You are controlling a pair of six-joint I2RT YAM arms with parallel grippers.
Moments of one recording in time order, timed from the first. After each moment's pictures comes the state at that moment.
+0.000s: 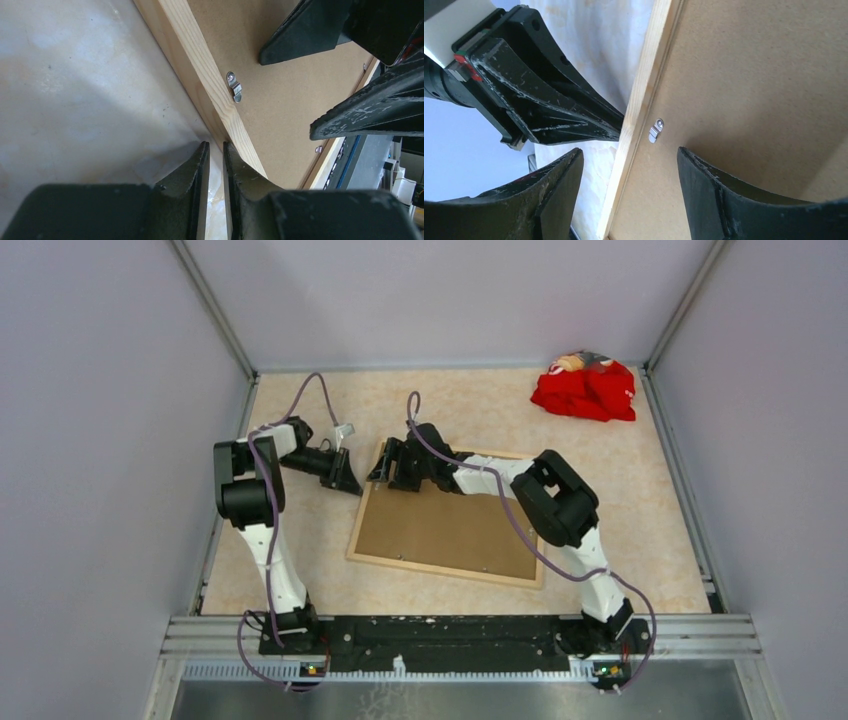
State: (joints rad) left arm 0.12 2.11 1.37 -0.86 0.95 0.63; right arm 0.81 2.20 1.48 0.14 -0.24 0.96
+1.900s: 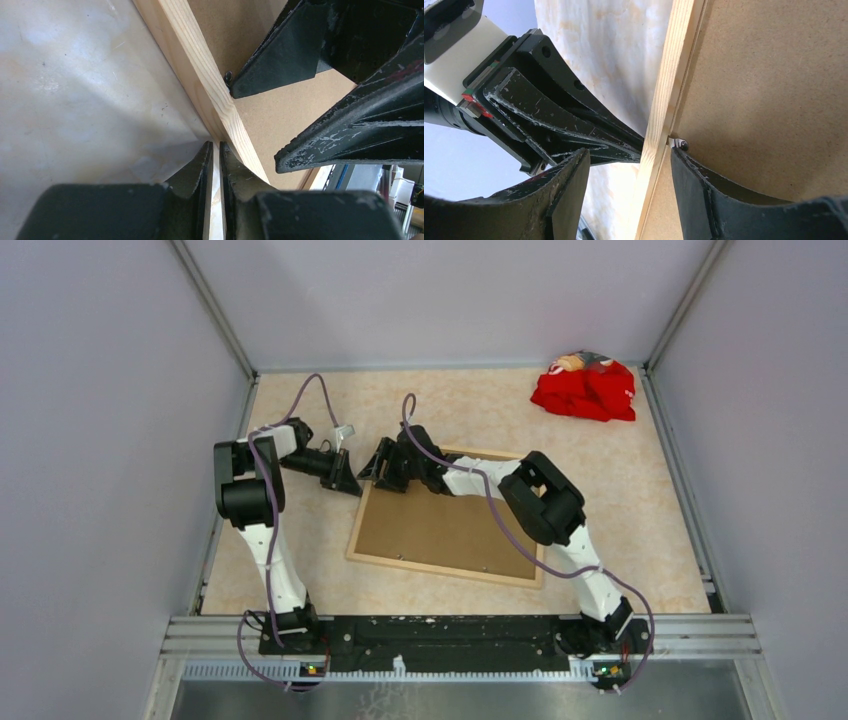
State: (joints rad) left arm 0.12 2.11 1.36 -0.86 0.95 0.62; right arm 0.84 2.29 1.58 0.18 -0.23 1.09
